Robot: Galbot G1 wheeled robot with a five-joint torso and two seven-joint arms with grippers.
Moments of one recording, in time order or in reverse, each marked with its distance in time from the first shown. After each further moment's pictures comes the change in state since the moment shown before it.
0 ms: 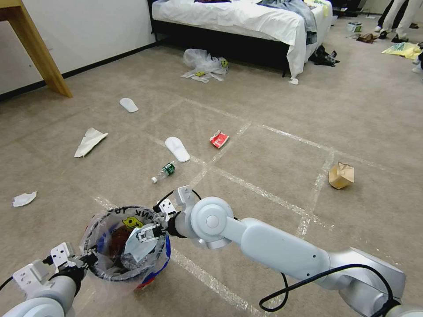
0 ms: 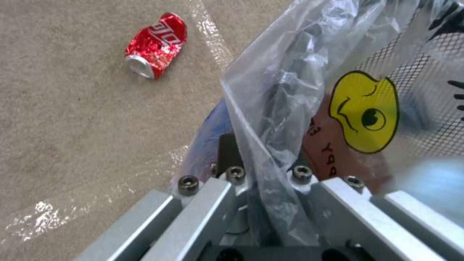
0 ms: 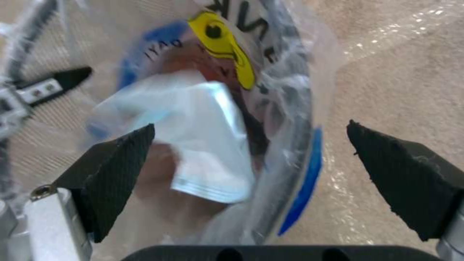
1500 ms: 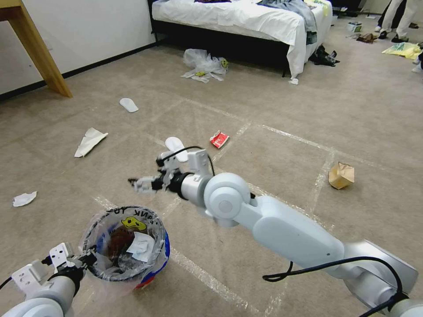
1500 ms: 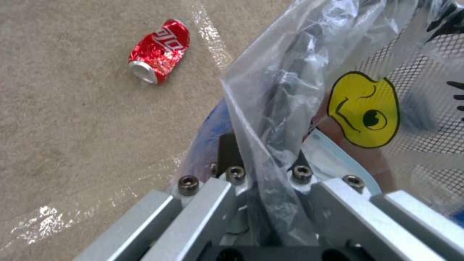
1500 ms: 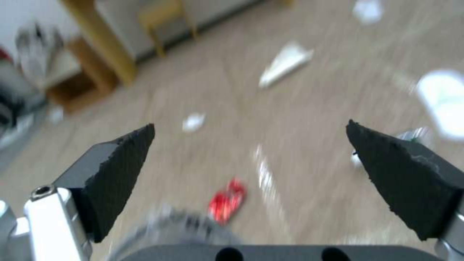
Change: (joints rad) left arm 0.002 0.001 -0.014 -0.008 -0.004 0.000 0.002; right arm 0.024 -0.055 0.210 0.079 -0.347 0.282 -0.351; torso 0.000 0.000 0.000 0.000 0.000
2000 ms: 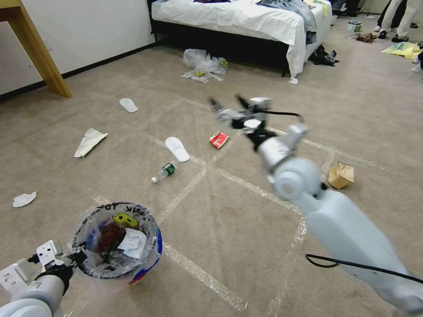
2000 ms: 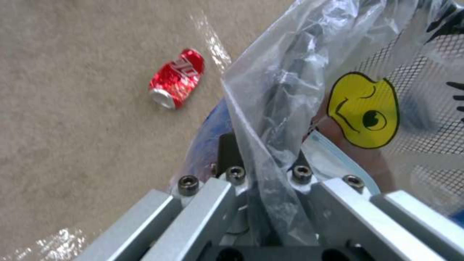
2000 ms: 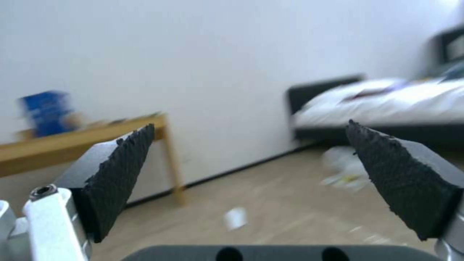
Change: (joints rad) left arm -0.004 0.020 -0.065 -0.019 0.000 0.000 0.009; right arm -0.310 -0.236 0.508 0.027 -0.402 0.486 -0.295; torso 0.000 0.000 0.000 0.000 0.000
